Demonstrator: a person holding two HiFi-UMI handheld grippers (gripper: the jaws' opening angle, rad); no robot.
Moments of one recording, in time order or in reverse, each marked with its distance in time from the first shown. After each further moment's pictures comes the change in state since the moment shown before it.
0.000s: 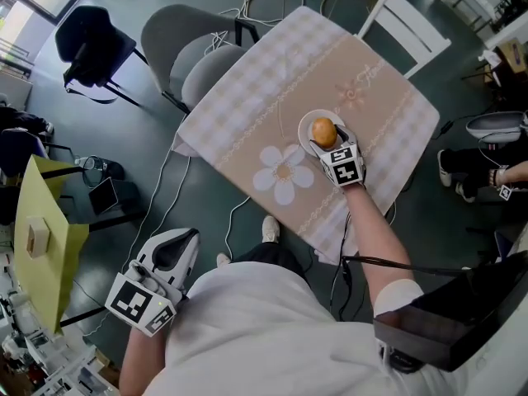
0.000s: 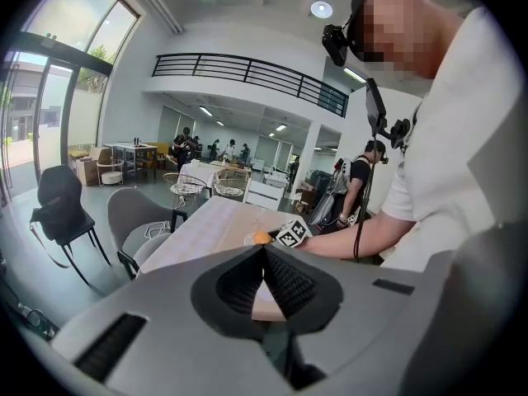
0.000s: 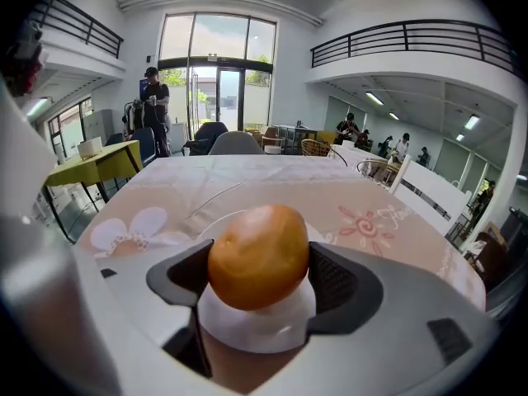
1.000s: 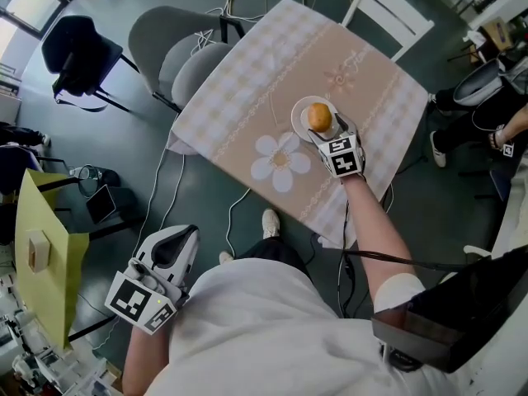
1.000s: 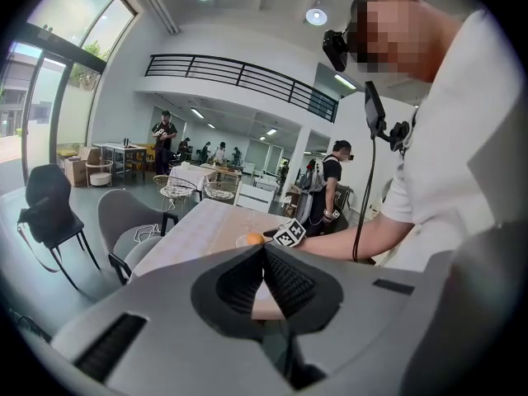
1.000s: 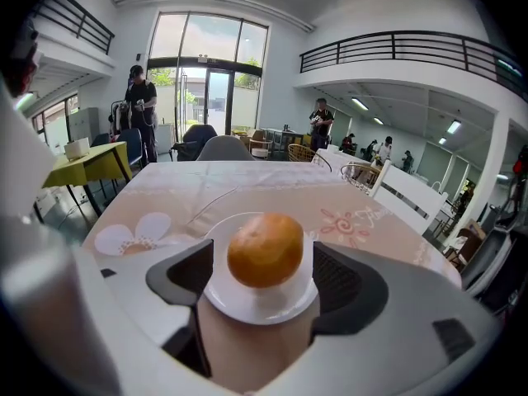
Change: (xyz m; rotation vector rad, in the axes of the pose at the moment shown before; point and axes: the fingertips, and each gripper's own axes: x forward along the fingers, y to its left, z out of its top) left arm -0.016 -0.002 -0.003 0.016 -0.023 -0.076; right arm -0.031 -0.002 0.002 0.030 -0.020 -0.100
